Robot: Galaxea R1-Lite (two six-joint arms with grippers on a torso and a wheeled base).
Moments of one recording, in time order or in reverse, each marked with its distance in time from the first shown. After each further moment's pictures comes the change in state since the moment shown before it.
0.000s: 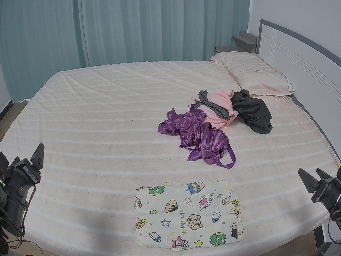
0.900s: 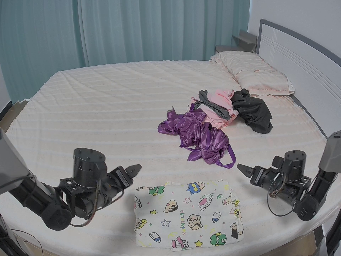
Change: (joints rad) left arm -0.157 0.763 -0.301 -0.014 -0.504 -0.580; right arm 0.025 1.009 -0.269 -0.523 0.186 0.259
